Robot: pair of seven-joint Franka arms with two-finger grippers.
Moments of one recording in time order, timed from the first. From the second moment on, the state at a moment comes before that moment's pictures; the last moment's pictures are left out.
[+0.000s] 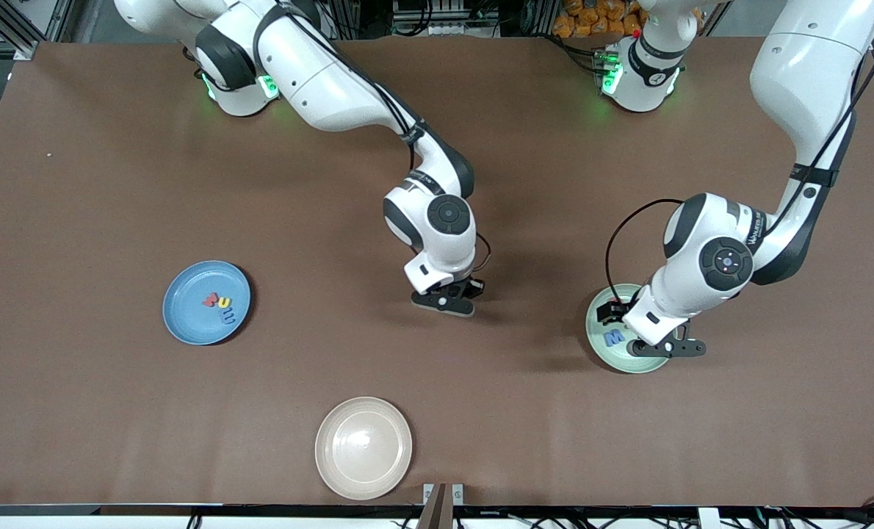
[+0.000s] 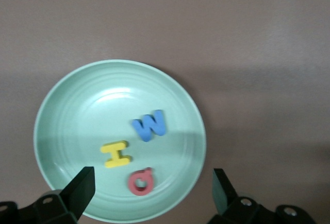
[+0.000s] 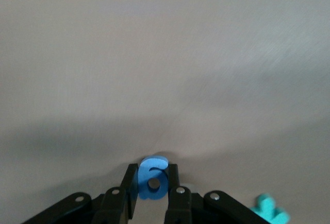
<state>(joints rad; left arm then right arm) 0.17 0.58 -0.49 -1.72 0.31 2.25 -0.45 0.79 1.04 -0.06 -1.06 -0.01 2.19 1.02</state>
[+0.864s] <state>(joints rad) -0.18 0.61 -0.50 -1.69 0.39 2.51 -0.53 0.29 0.45 -0.11 -1.82 -0.01 2.08 0.18</state>
